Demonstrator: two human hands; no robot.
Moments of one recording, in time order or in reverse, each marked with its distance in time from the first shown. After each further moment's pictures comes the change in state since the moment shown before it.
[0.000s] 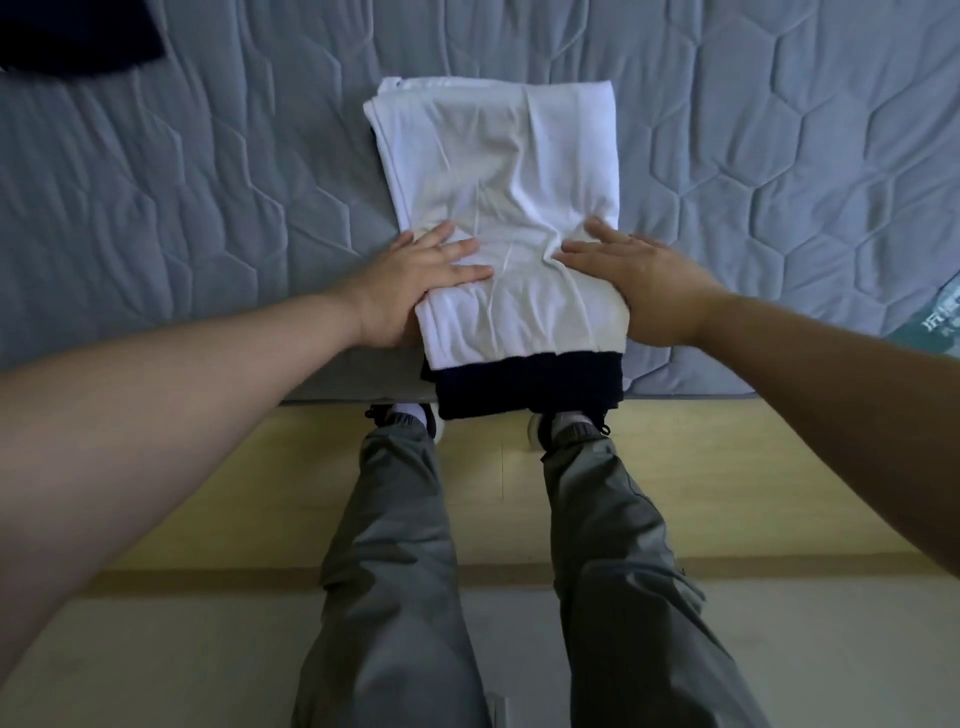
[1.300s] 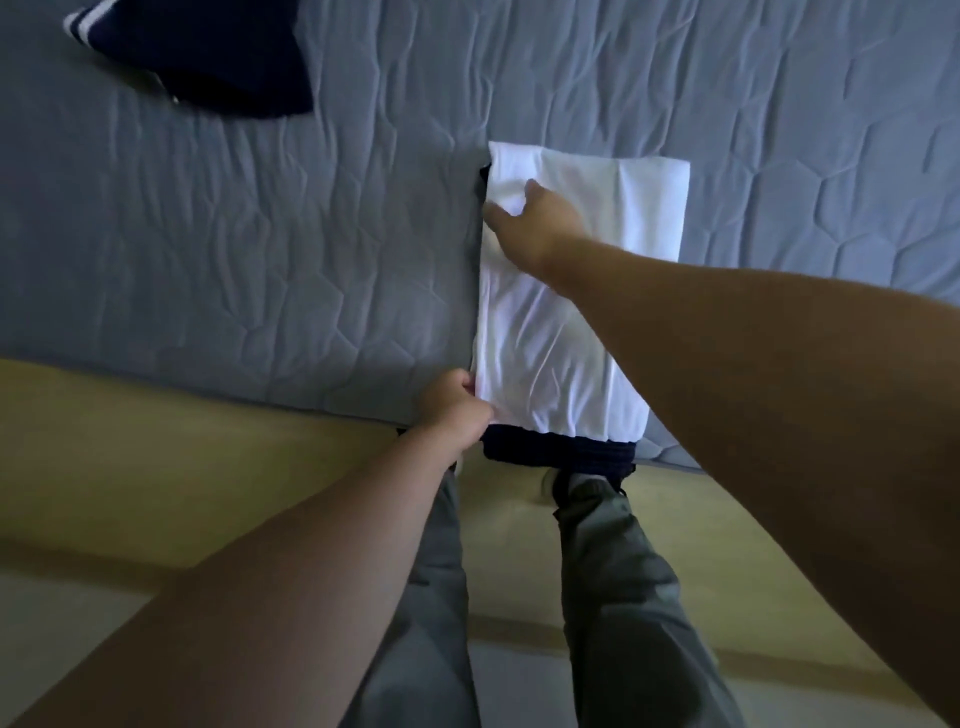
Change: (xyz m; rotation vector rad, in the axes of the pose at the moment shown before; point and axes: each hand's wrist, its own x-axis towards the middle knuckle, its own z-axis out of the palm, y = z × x) left_hand -0.030 0.058 0.080 -1.085 0.358 -1.052; right_hand 0.161 -0.138 -0.066 0.588 0.234 0.461
